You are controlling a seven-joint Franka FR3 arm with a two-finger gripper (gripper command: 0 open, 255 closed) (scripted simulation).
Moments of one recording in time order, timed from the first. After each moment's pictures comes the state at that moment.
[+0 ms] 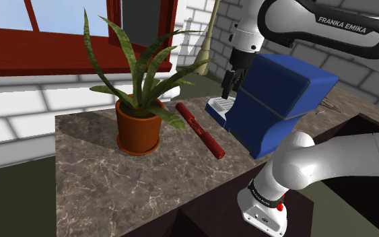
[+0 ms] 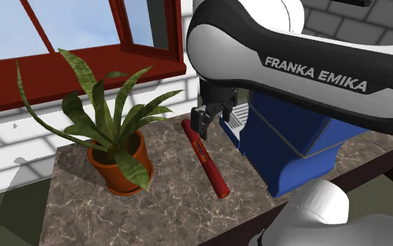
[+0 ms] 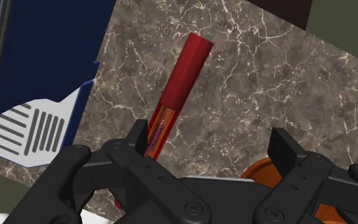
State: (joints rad) arm 0.00 -0.78 0.02 -2.35 0.00 1.51 -0.02
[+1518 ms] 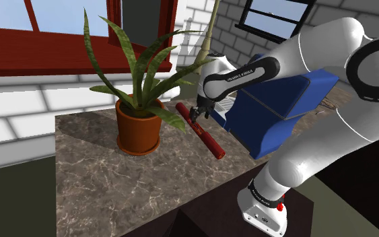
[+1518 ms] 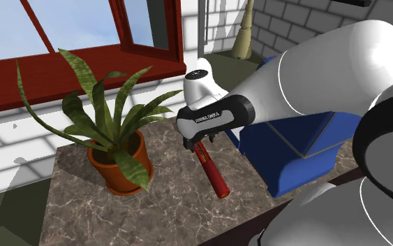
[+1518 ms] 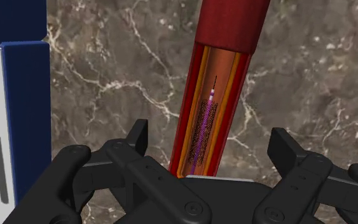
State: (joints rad) arm -0.13 -0.26 0.00 -2.59 -0.10 2.31 0.16
